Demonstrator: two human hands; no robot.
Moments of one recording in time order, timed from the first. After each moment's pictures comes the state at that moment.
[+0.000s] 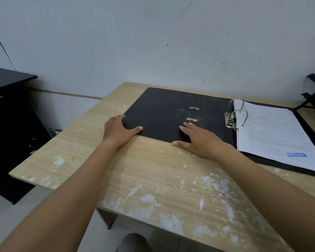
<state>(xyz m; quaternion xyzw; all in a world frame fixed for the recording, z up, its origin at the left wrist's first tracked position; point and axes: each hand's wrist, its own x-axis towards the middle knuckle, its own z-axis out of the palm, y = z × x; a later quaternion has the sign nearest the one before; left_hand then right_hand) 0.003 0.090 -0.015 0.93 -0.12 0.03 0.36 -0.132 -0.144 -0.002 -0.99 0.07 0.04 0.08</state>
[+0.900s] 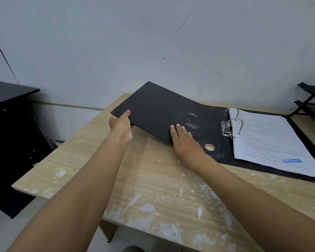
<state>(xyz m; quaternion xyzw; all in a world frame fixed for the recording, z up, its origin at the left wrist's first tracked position) -0.002 0.047 0.041 0.47 0.07 -0.03 0.88 -0.121 -0.102 -0.002 -1.00 0.08 -0.03 0.01</state>
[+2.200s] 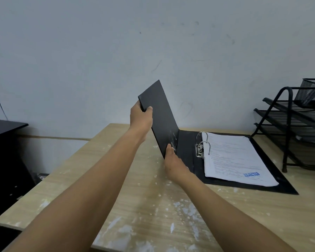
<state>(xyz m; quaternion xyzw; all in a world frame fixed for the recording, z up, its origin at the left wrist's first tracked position) -0.077 -0.039 0.149 0.66 -0.21 0.03 0.72 -0.154 -0.120 0.031 -0.94 0.21 -0.05 0.27</state>
